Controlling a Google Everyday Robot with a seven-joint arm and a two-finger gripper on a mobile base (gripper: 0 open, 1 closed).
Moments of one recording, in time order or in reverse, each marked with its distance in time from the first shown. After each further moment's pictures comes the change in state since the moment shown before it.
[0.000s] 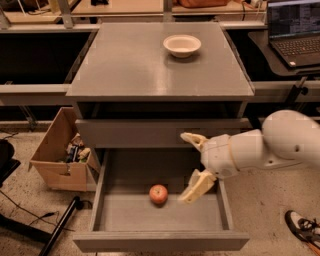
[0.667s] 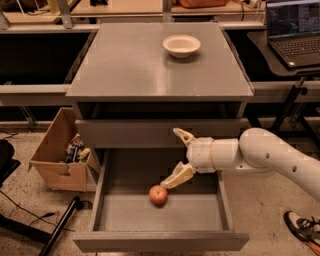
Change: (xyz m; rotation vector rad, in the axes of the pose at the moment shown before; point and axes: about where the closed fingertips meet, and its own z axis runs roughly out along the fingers) arm 0.028 -0.064 0.071 0.134 -0.172 0.024
